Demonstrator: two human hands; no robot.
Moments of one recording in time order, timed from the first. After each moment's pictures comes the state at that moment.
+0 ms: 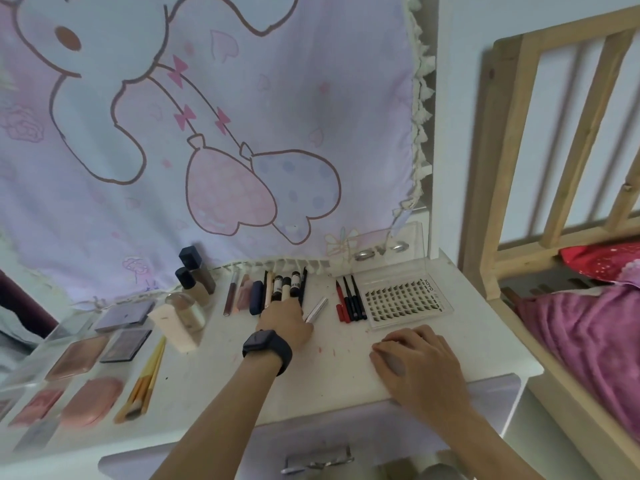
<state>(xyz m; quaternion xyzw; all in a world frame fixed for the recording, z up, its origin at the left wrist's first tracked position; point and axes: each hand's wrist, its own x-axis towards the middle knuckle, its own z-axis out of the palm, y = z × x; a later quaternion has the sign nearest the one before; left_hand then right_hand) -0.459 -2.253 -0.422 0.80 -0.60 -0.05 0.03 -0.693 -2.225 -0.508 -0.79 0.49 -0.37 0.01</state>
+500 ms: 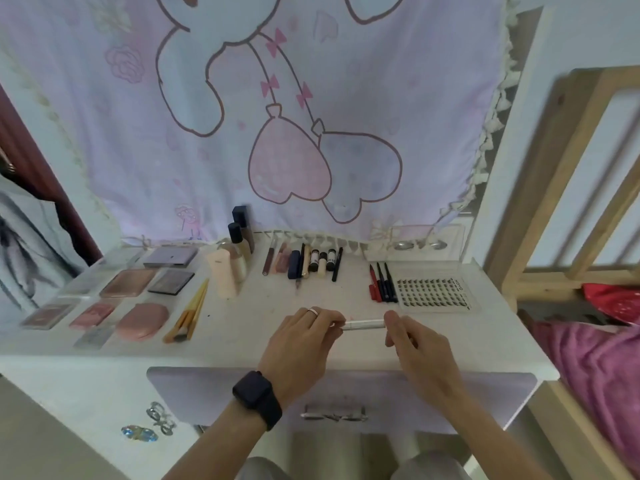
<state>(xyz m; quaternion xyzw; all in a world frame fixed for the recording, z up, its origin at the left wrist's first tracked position) -0.454 -2.116 -0.439 0.61 -0.73 0.06 0.31 -0.658 -2.181 -0.458 -0.72 0.46 -0.38 0.34</state>
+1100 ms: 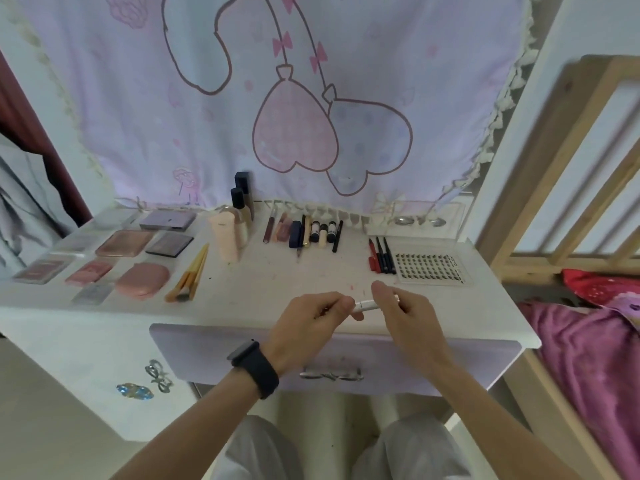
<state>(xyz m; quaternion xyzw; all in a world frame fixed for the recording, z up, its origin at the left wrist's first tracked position) -0.463 -2.083 -0.421 0.59 -0.65 -0.25 0.40 -0.637 -2.146 -0.430 -0.69 0.42 -0.39 0.43</state>
